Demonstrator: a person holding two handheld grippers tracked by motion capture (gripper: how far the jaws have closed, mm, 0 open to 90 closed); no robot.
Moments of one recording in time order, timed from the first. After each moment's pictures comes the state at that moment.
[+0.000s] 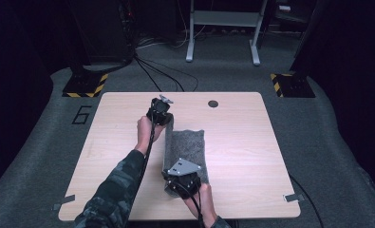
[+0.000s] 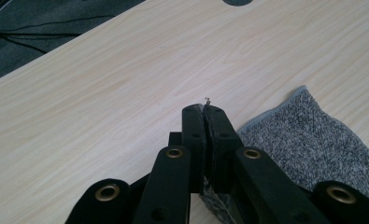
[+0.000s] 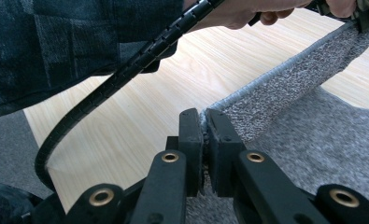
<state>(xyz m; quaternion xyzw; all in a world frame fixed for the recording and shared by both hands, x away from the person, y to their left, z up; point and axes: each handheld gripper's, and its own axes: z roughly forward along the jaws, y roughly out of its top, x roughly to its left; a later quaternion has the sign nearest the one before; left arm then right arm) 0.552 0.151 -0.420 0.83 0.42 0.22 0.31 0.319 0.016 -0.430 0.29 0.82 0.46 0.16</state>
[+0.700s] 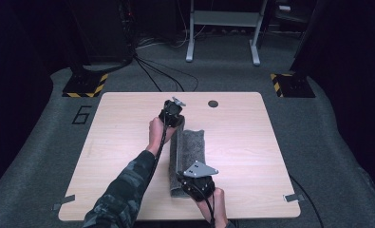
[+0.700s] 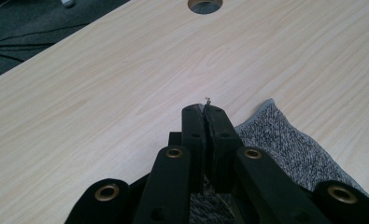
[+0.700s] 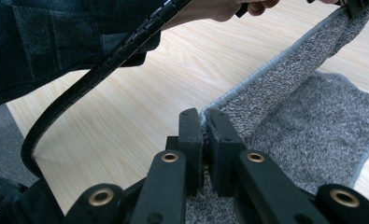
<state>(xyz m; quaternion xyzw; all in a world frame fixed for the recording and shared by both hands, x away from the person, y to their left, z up) 0.553 0.112 -0.430 0.83 0.40 0.21 0.32 0.314 -0.019 -0.440 0.34 0.81 0.45 0.16</state>
